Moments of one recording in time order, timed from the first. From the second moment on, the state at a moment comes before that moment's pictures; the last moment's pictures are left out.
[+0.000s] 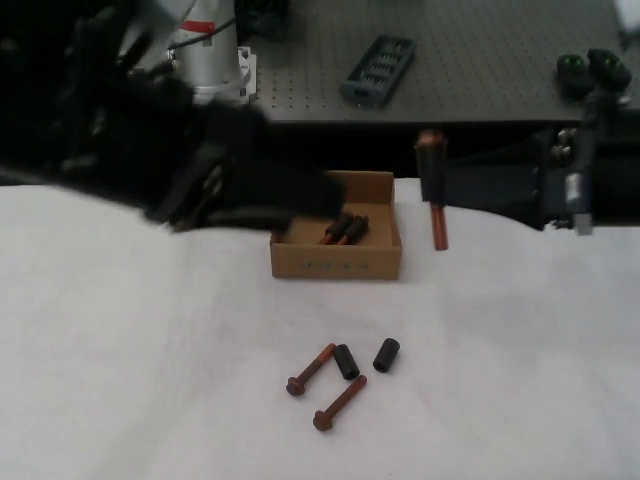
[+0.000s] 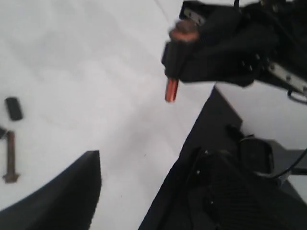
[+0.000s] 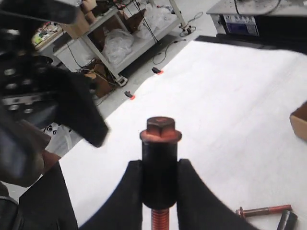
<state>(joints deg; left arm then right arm) -24.5 67.8 -66.3 45.9 42.3 -4.1 28.4 72.4 -49.7 11.7 -42.8 14.6</state>
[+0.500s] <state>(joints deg) -24.5 51.2 -66.3 59.3 17.6 1.6 28.4 112.7 -84.7 16.3 -32.1 18.7</state>
